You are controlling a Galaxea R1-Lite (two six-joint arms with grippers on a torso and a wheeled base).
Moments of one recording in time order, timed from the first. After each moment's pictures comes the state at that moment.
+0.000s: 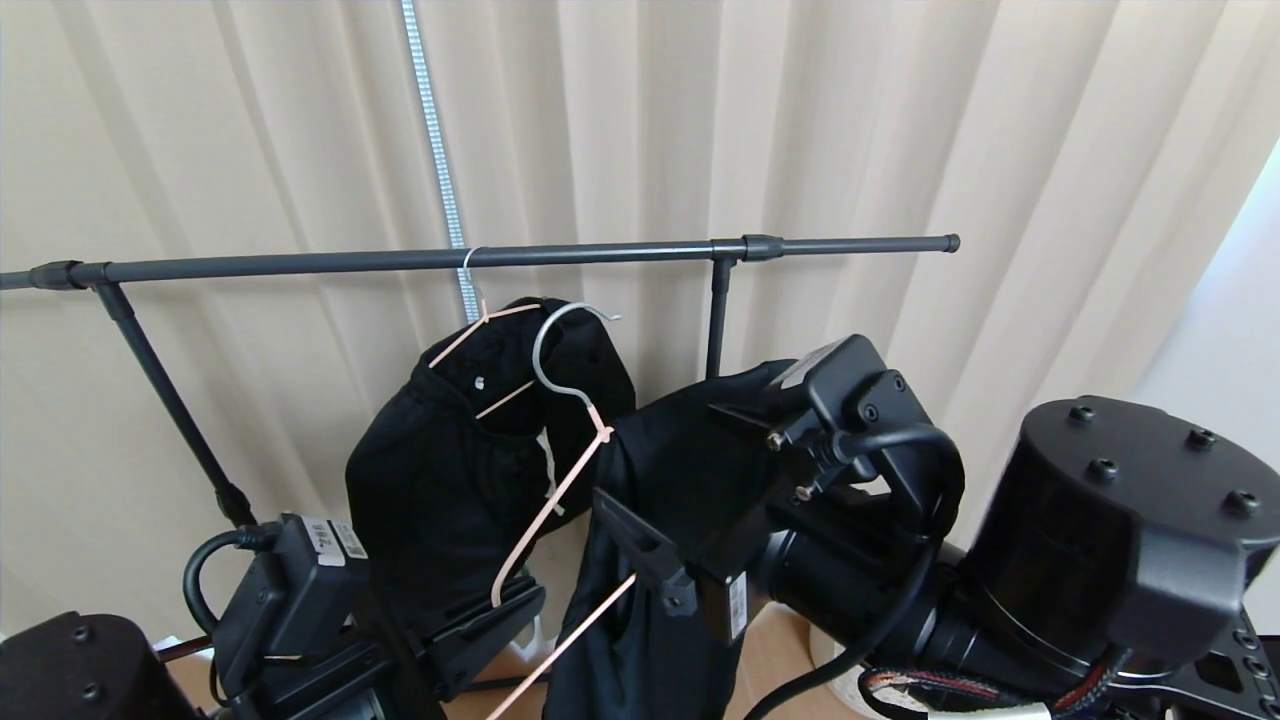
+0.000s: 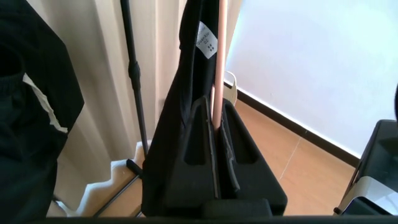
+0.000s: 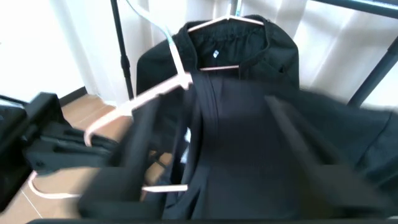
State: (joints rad) left arm -0.72 1.63 0.00 -1.53 -0.10 -0.07; right arm 1.02 1.69 -0.70 -0.90 -0.29 -0.04
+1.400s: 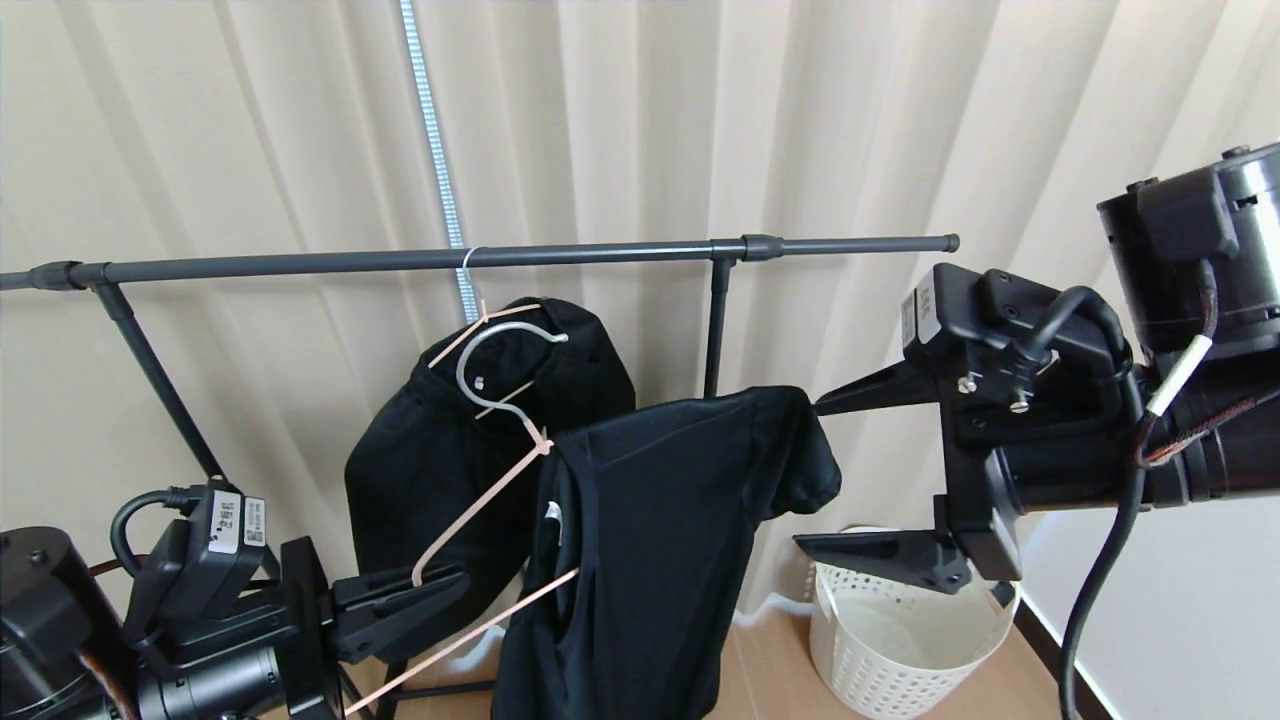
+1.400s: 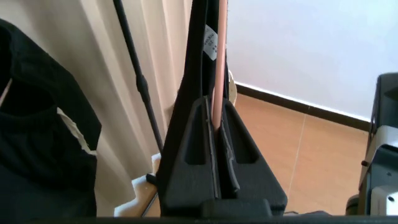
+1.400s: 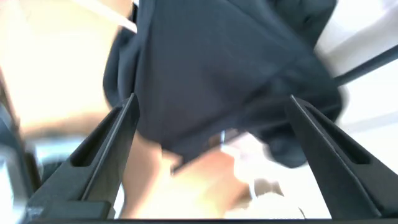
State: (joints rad) left arm -0.23 1.65 0.00 -1.53 -0.77 0.16; right arm 0.59 1.52 -1.17 0.32 0.34 -0.55
